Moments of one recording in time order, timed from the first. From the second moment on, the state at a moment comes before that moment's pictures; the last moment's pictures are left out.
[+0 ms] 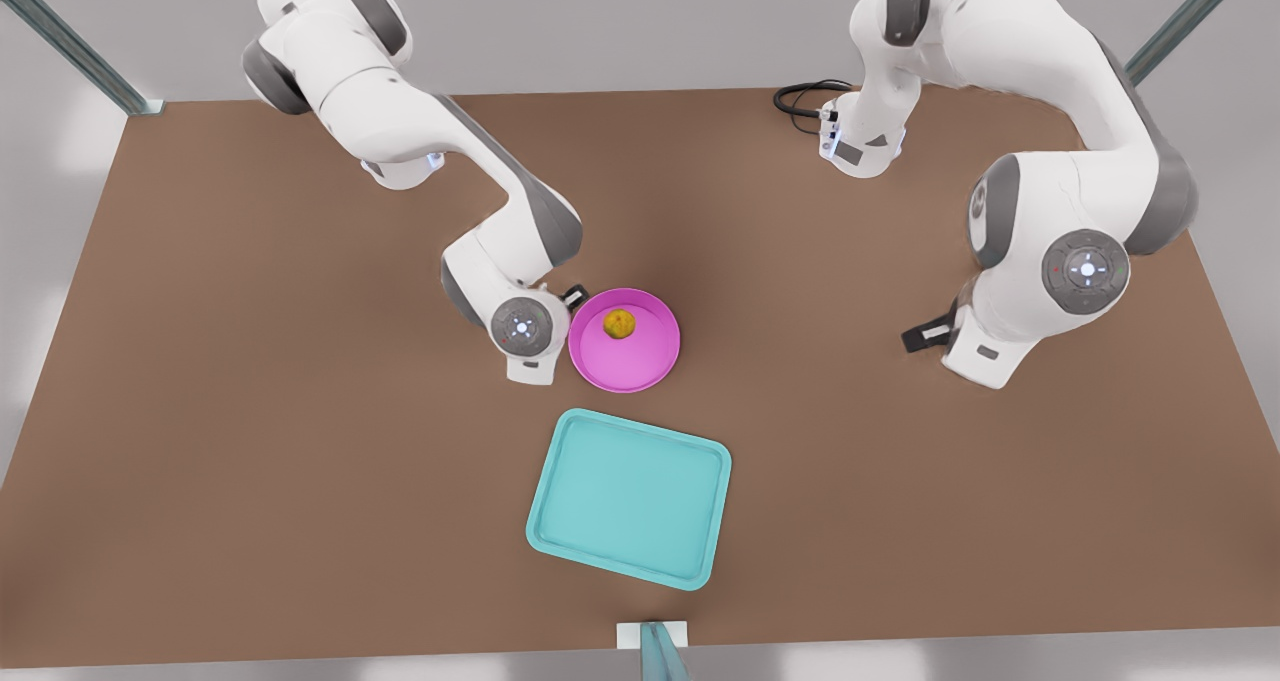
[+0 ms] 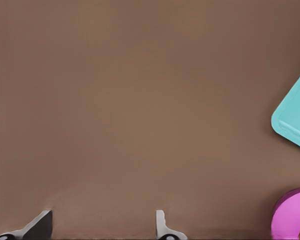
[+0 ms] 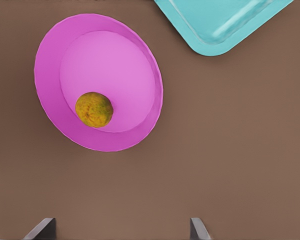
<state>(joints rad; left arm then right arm) -0.49 0.42 0.45 -1.16 -0.13 1.28 -0.32 0.39 0.62 0.26 -1.37 0.11 1.60 0.01</state>
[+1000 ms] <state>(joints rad) -0.05 0.29 0.03 -1.32 -0.05 1.32 -0.05 0.33 0.67 0.28 -1.84 0.39 2.39 0.13</state>
